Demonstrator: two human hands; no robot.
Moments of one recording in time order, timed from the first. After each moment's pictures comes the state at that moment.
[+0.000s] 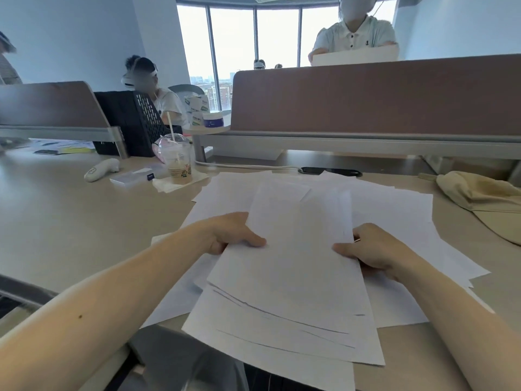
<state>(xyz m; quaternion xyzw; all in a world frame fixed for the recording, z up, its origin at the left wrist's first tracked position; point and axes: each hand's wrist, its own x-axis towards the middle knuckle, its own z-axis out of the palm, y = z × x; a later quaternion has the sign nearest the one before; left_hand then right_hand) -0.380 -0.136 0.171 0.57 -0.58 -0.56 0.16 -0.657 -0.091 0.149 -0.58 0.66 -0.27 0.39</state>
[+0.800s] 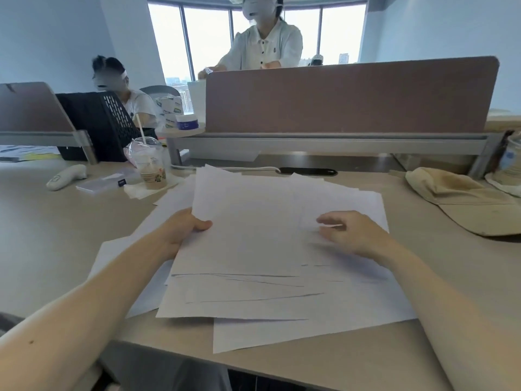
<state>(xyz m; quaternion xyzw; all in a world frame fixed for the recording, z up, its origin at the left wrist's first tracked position) -0.346 -0.157 0.157 0.60 -0.46 -0.53 0.38 -0.686 -0.105 0.151 -0.68 0.64 -0.25 0.26</state>
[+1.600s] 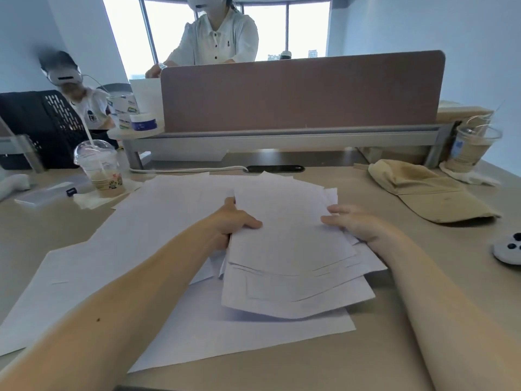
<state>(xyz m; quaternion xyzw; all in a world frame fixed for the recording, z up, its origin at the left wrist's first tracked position) -0.495 -0.178 0.160 0.54 -0.52 -0.58 0.31 -0.748 -0.118 0.149 -0.41 0.68 -0.40 0.46</state>
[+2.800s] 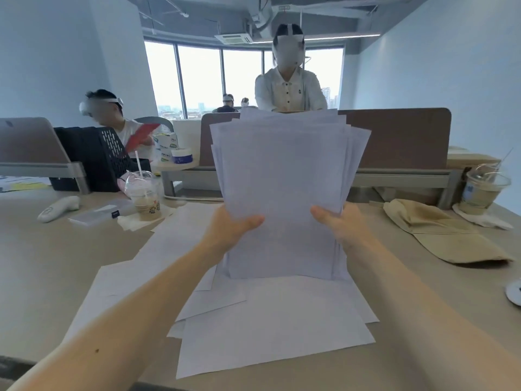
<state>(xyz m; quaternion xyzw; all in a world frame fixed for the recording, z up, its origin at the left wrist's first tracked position) -0.432 -0.152 0.203 0.44 -0.60 -0.43 0.51 -0.670 -0.113 0.211 -0.53 0.48 -0.60 0.35</state>
